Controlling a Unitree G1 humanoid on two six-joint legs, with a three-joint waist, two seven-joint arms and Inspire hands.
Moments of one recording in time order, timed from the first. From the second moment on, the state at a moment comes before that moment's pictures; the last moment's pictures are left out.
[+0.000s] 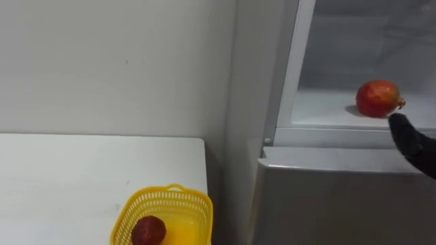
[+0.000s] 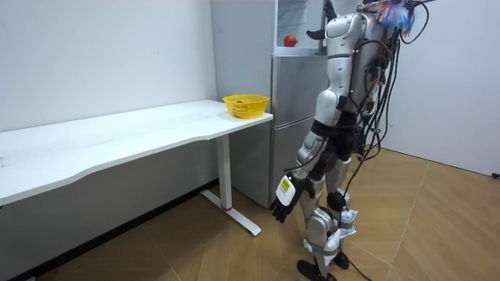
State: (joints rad) left arm 0.21 0.24 -0.03 1.17 0.32 0.01 0.07; right arm -0.09 -0.44 -0.22 -0.20 -0.26 -0.25 -0.68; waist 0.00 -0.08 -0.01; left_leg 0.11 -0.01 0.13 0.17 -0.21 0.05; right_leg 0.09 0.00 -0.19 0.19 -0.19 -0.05
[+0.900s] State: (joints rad) left arm 0.25 0.31 0.04 1.01 0.37 0.04 -0.04; right arm -0.51 -0.73 -0.12 0.28 0.06 -0.10 -0.45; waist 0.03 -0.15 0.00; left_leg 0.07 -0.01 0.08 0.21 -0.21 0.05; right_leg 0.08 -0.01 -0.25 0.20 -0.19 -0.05
